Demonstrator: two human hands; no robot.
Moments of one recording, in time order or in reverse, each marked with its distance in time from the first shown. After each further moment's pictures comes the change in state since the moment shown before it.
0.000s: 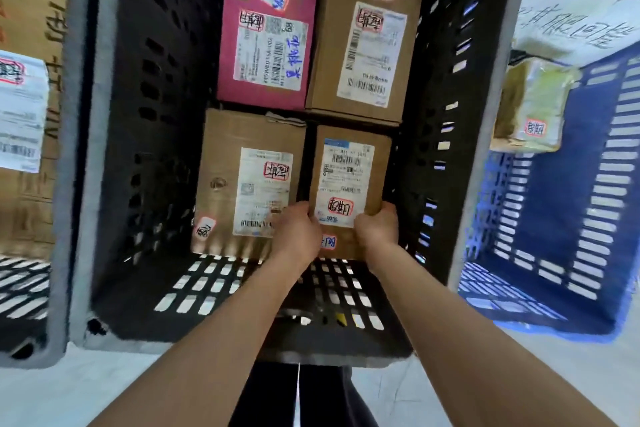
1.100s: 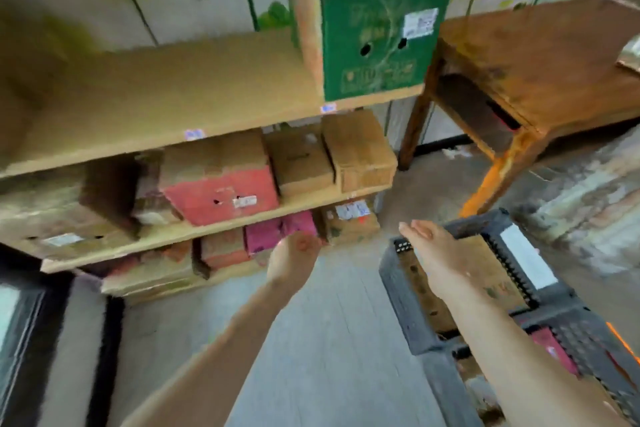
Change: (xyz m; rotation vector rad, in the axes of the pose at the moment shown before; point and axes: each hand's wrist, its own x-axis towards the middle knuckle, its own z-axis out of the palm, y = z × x) left_hand -0.690 -0.269 -0.295 -0.930 1.079 -0.176; right_hand -0.751 0.025 0.005 -0.646 -0.731 -1.211
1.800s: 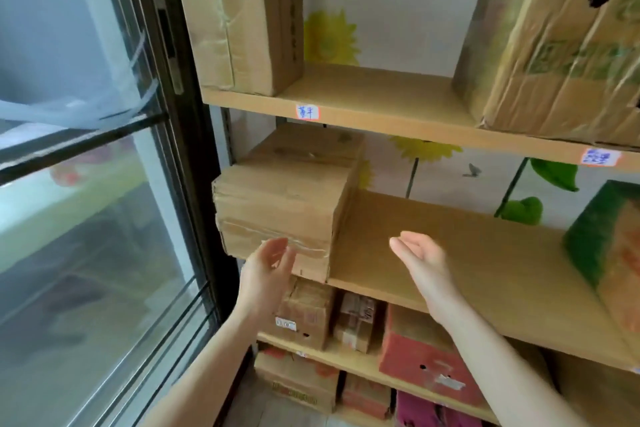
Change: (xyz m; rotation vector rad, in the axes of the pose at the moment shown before) left_hand -0.004 -0.120 -0.474 -0.326 0.805 0.109; right_hand -0.161 -0.315 0.376 0.025 -0.573 -0.614
